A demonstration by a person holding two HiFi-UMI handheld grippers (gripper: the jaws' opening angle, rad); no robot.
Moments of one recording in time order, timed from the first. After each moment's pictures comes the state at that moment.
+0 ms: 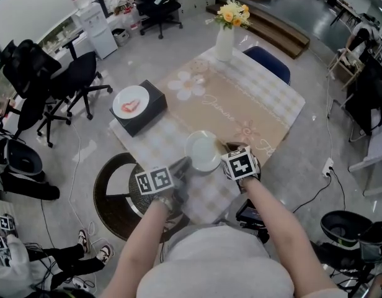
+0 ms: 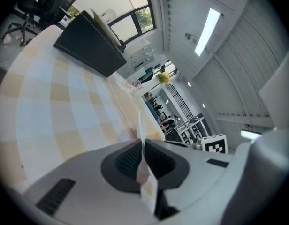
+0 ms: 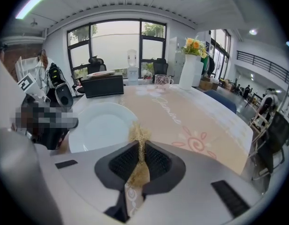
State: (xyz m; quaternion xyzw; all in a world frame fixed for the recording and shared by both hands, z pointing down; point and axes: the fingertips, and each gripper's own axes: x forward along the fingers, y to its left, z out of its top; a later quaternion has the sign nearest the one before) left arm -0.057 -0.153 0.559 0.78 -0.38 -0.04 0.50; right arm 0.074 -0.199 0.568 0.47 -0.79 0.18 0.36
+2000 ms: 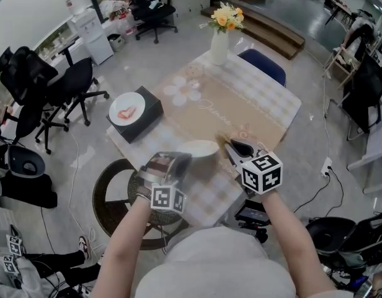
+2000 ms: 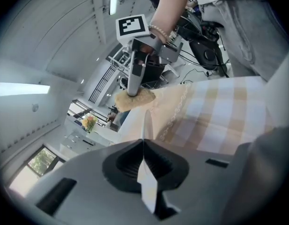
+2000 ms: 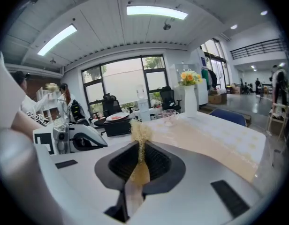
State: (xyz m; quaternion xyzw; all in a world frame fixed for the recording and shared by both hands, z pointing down) left arm -0.031 -0.154 0.507 0.78 -0.27 0.41 -0.39; right arm 0.074 -0.184 0.454 0.43 -0.87 0.16 0.15
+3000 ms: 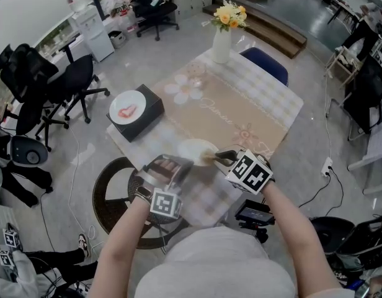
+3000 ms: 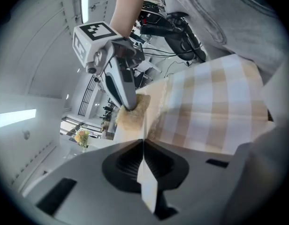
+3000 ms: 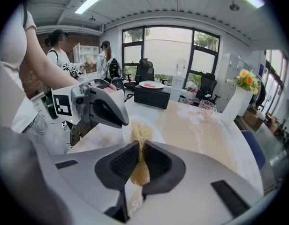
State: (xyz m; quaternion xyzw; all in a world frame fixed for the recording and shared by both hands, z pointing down) left arm -0.030 -0.131 0.531 0.73 -0.19 0.45 -0.47; right arm 0.024 -0.146 0.497 0.22 -0.89 0.05 0.39
